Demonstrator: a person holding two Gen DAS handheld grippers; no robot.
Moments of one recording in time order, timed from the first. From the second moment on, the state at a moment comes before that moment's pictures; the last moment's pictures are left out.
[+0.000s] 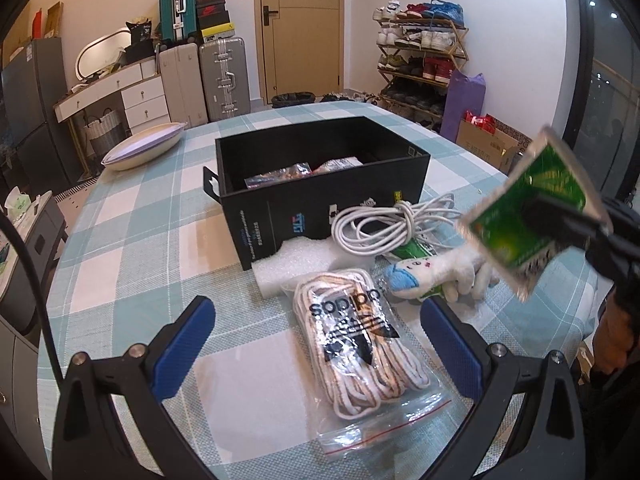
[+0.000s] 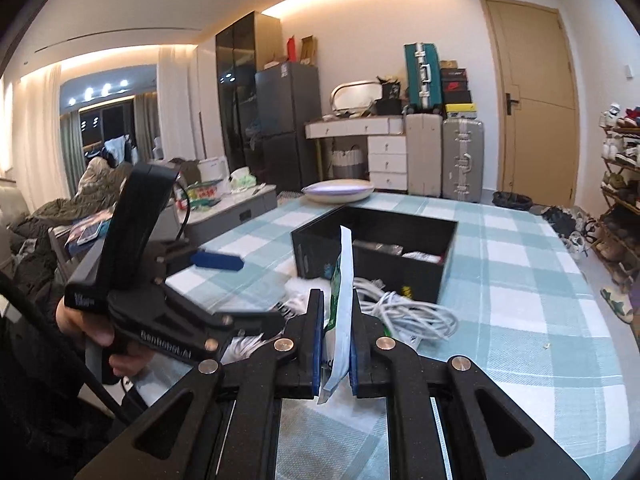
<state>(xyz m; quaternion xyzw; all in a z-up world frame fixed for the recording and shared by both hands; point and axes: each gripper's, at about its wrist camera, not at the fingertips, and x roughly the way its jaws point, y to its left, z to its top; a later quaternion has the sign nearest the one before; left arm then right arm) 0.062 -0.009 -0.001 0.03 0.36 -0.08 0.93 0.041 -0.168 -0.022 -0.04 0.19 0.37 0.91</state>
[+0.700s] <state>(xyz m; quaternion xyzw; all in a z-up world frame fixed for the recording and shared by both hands) 0.059 -0.034 -0.017 0.05 0.42 -0.11 0.90 0.055 -0.172 -0.002 -0.04 0.16 0.33 0.93</state>
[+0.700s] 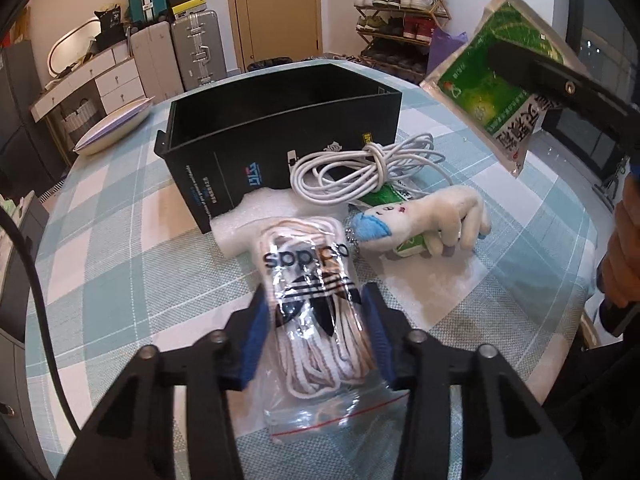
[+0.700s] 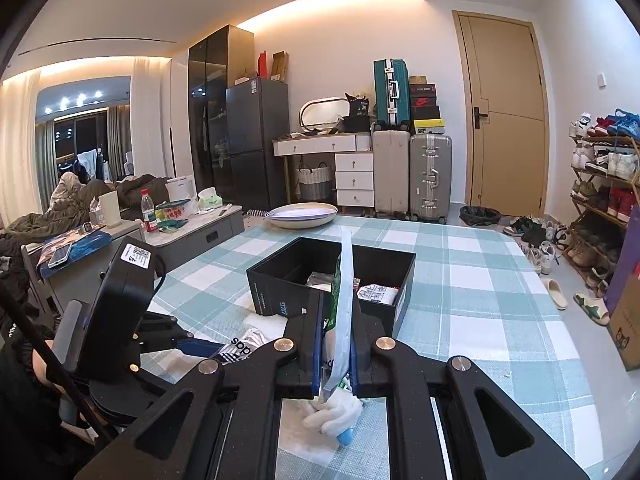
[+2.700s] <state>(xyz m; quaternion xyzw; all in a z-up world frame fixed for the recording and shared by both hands) 0.159 0.029 0.054 -0.05 0.30 -0.06 0.95 0.158 -0.156 0.029 0.02 0.20 0.36 0.91</state>
